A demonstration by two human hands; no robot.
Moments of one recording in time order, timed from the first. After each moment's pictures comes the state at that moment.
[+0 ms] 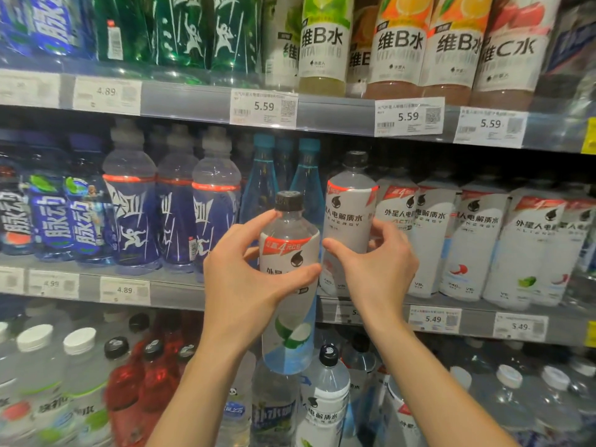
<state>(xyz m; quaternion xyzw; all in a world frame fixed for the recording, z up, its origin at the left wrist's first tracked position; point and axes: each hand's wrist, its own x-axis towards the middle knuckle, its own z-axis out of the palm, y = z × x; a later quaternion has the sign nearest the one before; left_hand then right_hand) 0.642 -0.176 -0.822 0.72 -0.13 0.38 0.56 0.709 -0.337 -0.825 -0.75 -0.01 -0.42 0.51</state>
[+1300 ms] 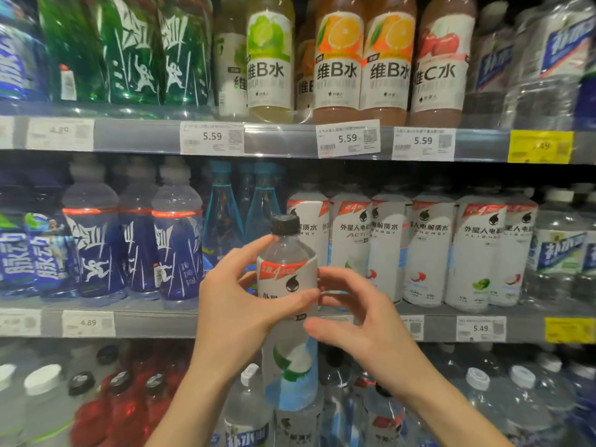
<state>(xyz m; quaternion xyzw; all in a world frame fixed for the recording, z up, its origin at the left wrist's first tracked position) 0.632 -0.219 -0.811 0.73 -0.15 0.32 0.58 0.632 -0.397 -0.824 -0.74 -0.25 -0.08 0.61</state>
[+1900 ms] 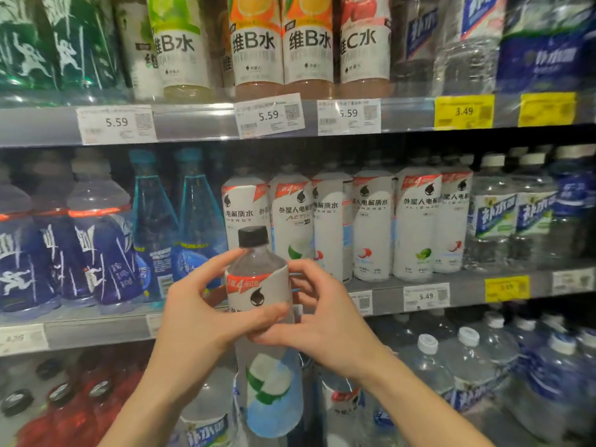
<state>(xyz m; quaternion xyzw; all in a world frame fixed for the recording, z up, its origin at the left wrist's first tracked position) 0.623 -0.258 -0.822 0.75 -0.15 0.20 0.62 0.645 -0.427 -0.845 -0.75 -0.23 -0.10 0.61</state>
